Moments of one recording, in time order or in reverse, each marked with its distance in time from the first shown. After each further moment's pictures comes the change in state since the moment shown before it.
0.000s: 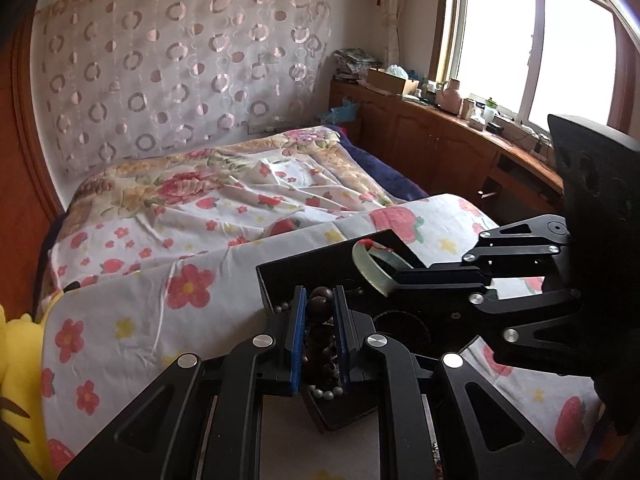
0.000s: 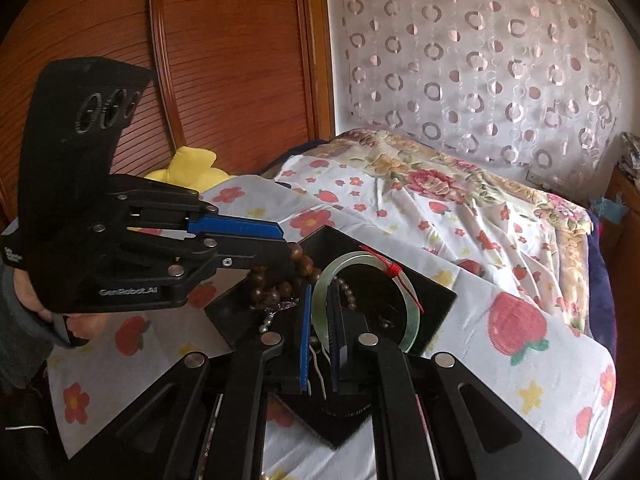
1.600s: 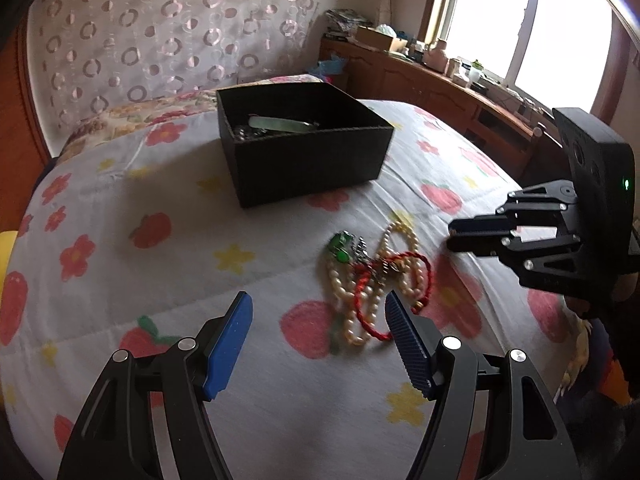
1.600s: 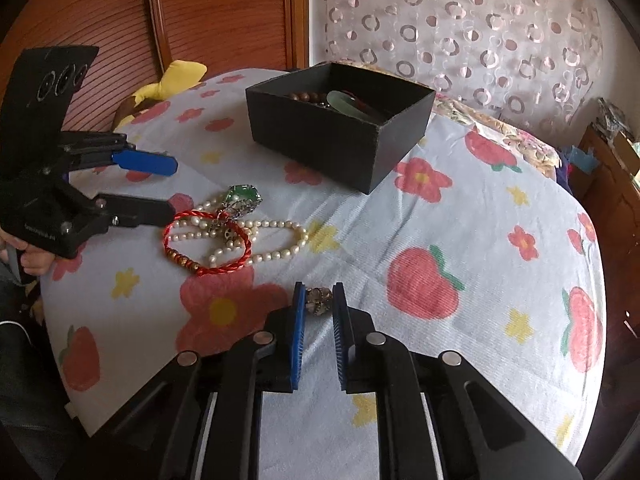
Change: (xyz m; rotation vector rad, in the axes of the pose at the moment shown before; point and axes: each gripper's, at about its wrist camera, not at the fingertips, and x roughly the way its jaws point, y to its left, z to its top) left arm -0.053 -0.060 -0.134 -0.029 0.154 -0.052; right arm -0.061 0.046 -0.135 0.023 0.206 -0.129
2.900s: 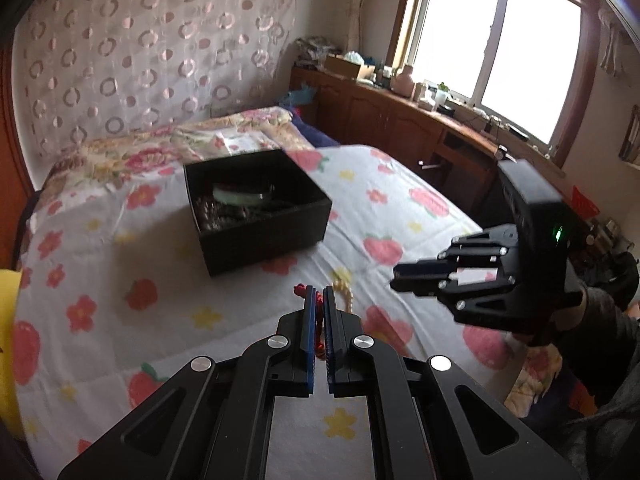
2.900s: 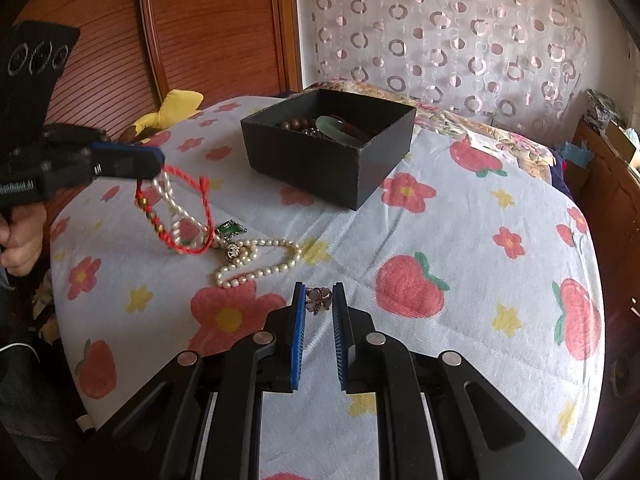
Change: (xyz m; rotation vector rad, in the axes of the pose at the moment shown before) left arm -0.050 -0.020 0.037 0.047 -0.109 -0.088; right arm -0.015 -0.004 -0.002 0.050 -0.076 0.016
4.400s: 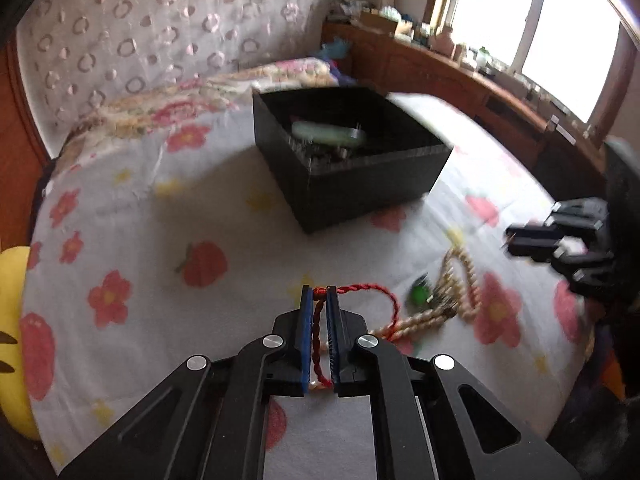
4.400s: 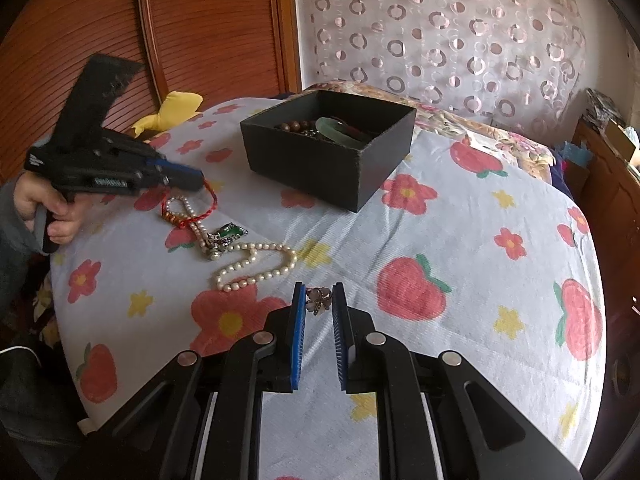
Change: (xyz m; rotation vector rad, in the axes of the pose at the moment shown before) left arm 0.043 0.077 -0.011 -0.035 0.163 0.089; right arm 0.002 -0.001 0.001 0.010 -0.002 0.002
